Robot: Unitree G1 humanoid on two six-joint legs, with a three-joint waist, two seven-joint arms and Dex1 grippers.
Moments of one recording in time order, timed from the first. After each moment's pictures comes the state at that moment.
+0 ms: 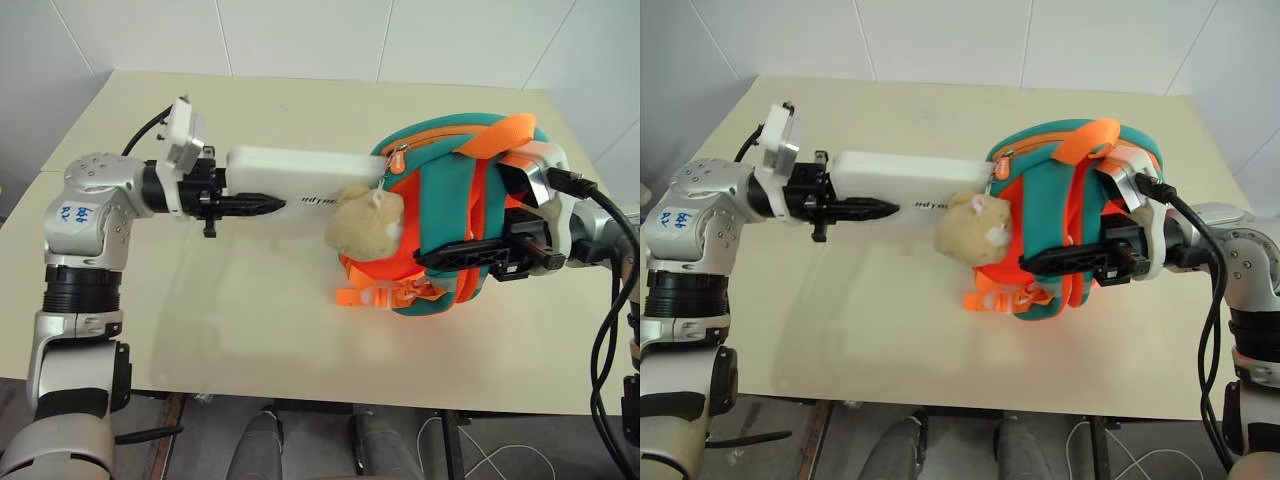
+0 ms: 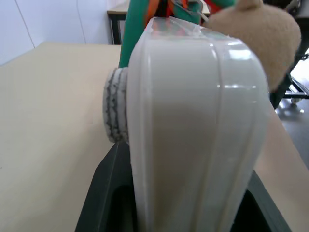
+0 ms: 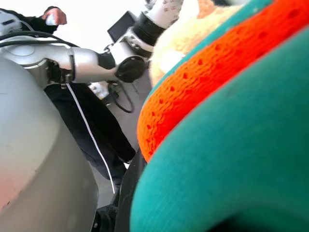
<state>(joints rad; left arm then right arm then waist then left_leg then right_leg) -0.93 0.66 0.03 0.21 -0.45 0.48 -1.31 -0.73 -0.90 -0.05 -0.12 0.96 1.08 1.40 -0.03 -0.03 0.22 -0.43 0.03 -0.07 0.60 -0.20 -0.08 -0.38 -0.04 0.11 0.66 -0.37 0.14</state>
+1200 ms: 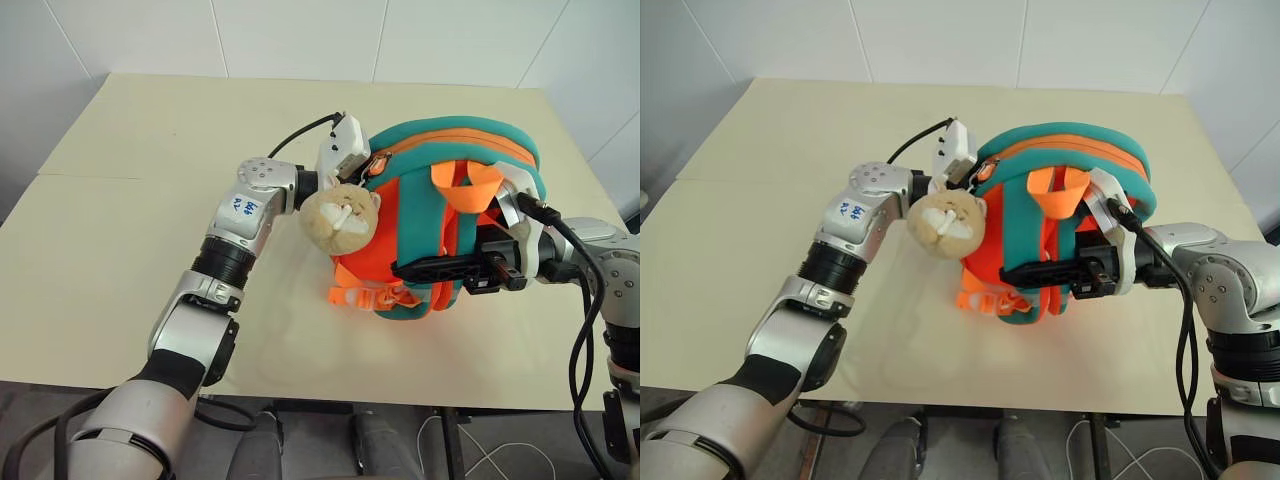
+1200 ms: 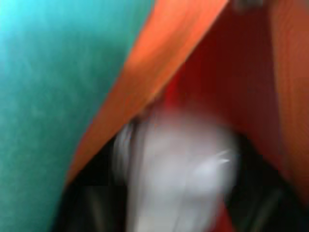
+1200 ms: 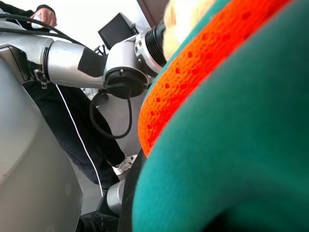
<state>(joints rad) -1.13 0.25 -0.18 0.53 -0.23 0.26 -1.09 -0.64 -0.83 -0.06 -0.21 0.96 1.02 1.27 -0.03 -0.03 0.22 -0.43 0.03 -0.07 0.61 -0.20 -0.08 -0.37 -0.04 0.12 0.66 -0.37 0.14</state>
